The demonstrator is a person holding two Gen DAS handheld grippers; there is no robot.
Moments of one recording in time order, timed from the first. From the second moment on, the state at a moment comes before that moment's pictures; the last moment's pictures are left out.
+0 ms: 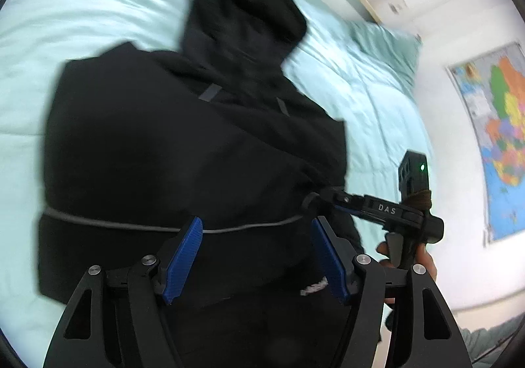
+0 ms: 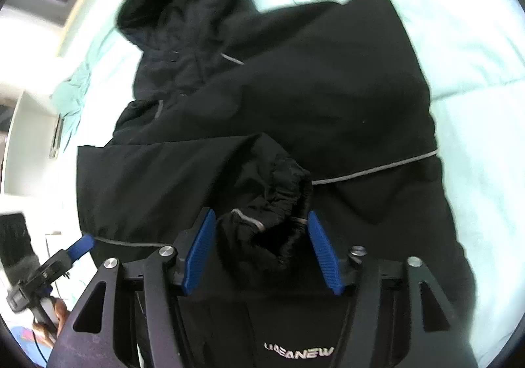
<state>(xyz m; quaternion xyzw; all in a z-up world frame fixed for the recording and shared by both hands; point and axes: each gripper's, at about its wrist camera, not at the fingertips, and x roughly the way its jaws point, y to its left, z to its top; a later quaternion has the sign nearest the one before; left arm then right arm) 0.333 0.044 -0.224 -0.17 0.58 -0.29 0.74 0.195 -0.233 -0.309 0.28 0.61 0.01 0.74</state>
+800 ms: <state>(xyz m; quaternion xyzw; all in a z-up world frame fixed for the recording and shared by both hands) 0.351 0.095 -0.221 -0.20 0.55 -0.22 0.78 0.194 -0.226 -0.343 0.32 0.63 0.06 0.70</state>
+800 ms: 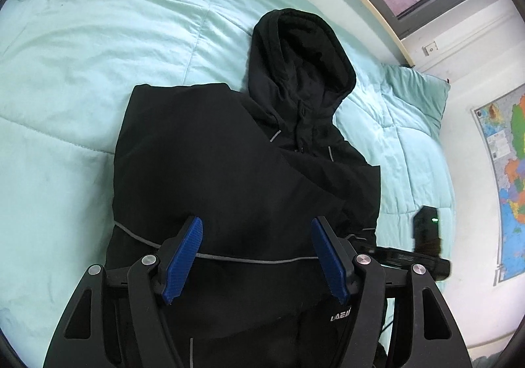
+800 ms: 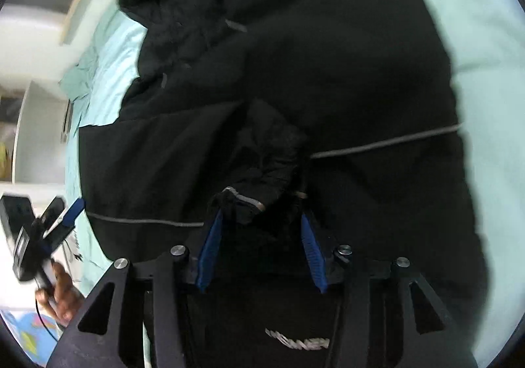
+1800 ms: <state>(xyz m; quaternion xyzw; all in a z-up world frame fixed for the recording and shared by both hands) 0.373 0.063 -0.249 -0.11 0.56 -0.17 0.80 0.186 -0.255 -0.258 0.11 0.57 -0.04 0.81</state>
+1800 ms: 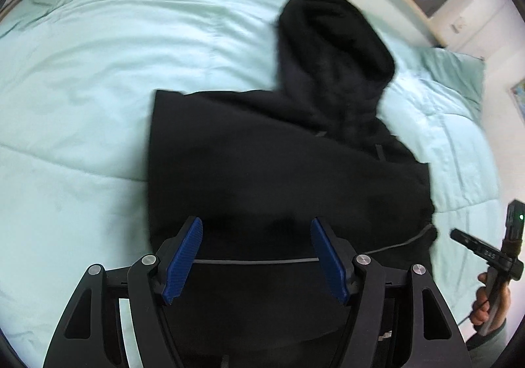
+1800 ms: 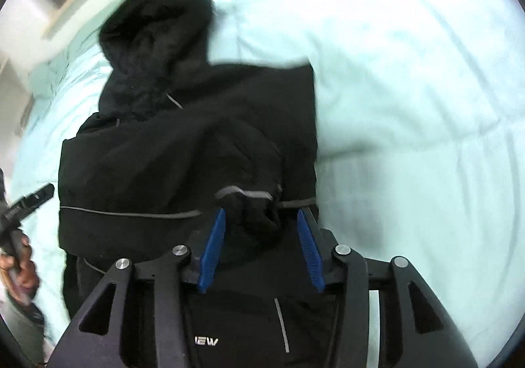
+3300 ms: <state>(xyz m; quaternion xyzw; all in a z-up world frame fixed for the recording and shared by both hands) 0.570 0.018 -0.184 -0.04 0.46 -0.16 0.87 0.438 -0.274 -0.238 0.15 0.51 -0.05 0.85</state>
